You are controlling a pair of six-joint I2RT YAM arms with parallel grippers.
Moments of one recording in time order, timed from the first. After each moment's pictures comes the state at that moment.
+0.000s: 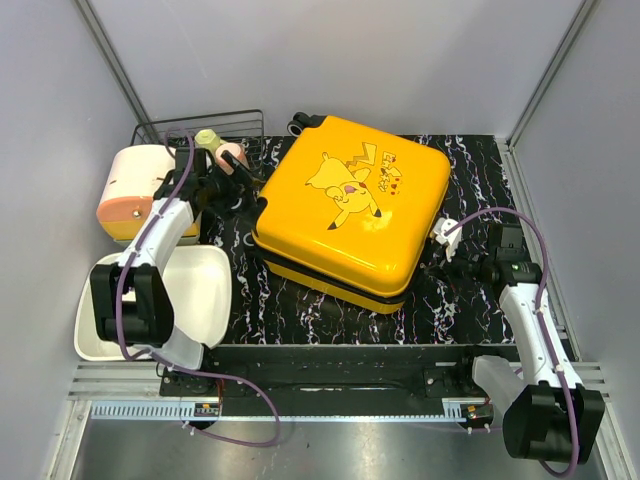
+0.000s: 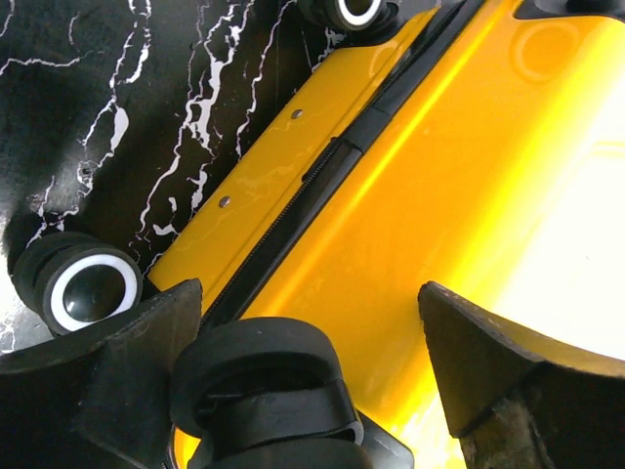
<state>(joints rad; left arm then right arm) -0.05 1.54 1.22 -0.42 0.35 -0.90 -0.08 0.94 0.70 -0.68 -0.83 -0.82</state>
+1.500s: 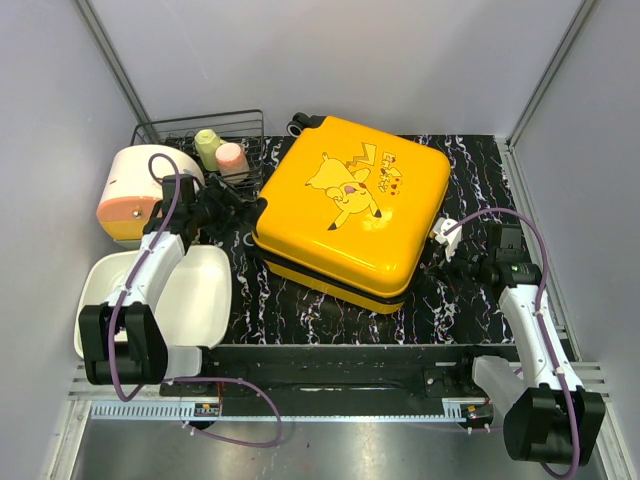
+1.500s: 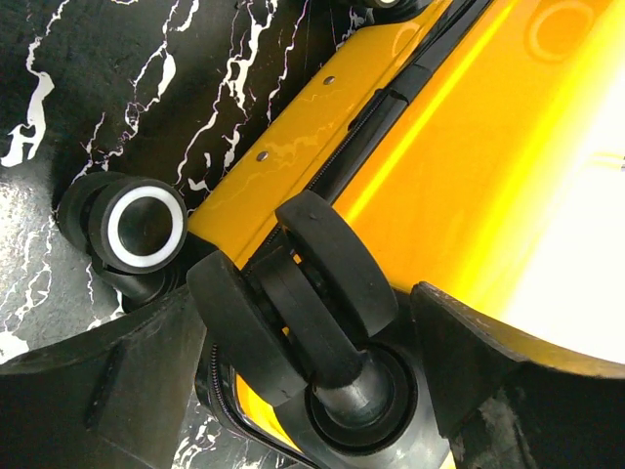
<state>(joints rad) 0.01 1.32 0.95 -0.31 0.37 -0.94 -0.07 0.93 0.69 -0.67 -0.81 -0.78</state>
